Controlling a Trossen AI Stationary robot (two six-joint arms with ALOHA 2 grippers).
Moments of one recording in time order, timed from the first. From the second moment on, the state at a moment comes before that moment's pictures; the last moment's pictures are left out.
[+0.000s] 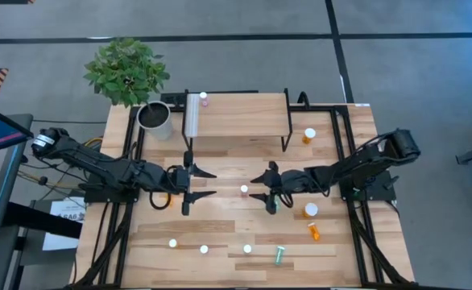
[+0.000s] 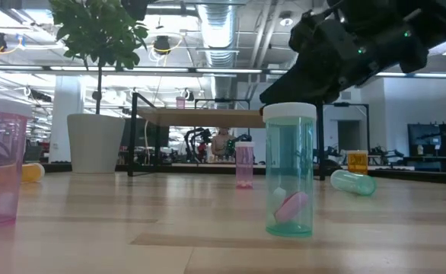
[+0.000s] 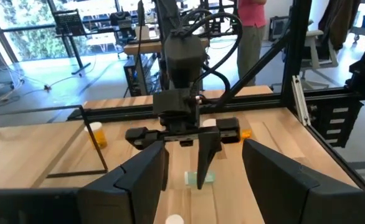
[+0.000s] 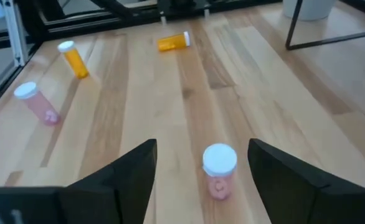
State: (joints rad) left arm -0.32 1.08 0.68 0.26 -0.33 0.03; right arm 0.18 1.53 0.58 0.56 0.23 0.24
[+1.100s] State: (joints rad) left arm -0.32 1.08 0.68 0.22 -0.32 -0.06; right arm 0.14 1.82 0.58 0.93 0.24 0.24
